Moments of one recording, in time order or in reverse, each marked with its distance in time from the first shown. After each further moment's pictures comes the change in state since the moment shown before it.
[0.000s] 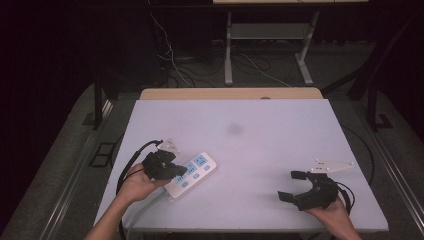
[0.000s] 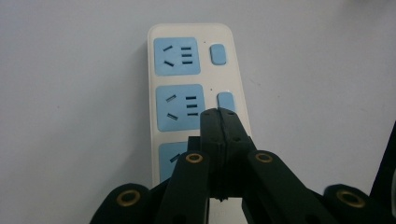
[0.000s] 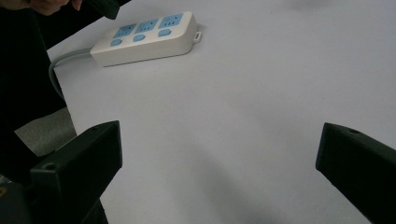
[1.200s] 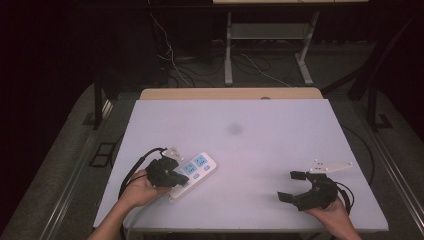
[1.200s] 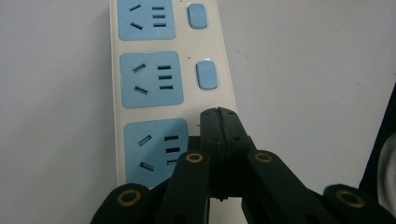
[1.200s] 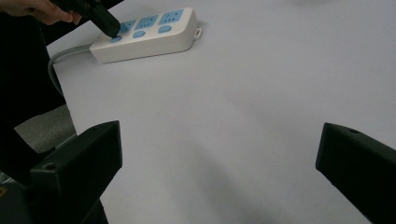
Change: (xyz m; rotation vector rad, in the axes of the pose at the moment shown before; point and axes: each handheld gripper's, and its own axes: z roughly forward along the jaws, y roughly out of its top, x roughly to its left) left arm -0.004 -0.012 0.016 0.059 -0.060 -0.003; right arm 0.000 0.000 0.001 0.012 0.002 -0.006
